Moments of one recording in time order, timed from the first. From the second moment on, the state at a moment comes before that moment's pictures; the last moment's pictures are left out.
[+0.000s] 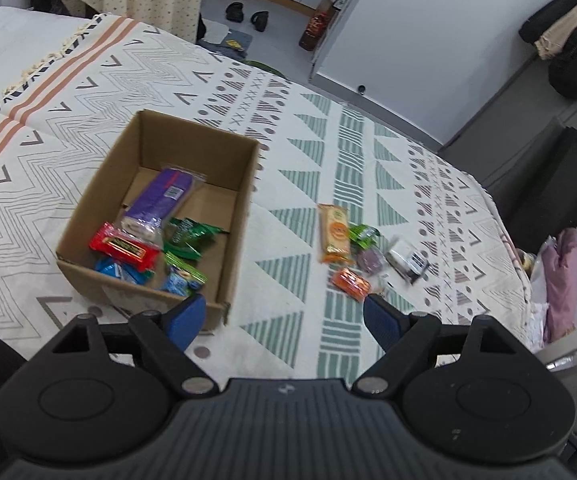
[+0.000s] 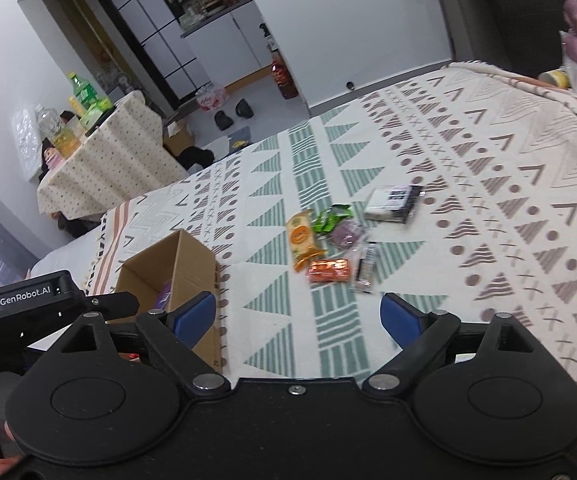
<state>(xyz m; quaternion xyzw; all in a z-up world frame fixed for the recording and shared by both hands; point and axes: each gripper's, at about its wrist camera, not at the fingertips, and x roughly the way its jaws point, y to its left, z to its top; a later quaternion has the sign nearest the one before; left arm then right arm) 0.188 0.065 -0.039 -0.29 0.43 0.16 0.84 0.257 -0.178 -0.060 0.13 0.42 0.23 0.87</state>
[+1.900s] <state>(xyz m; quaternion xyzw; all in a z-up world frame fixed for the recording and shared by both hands) 0.299 0.020 -0.108 -0.28 0.46 0.11 0.83 0.352 -0.198 -0.142 0.16 0.50 0.22 0.82</state>
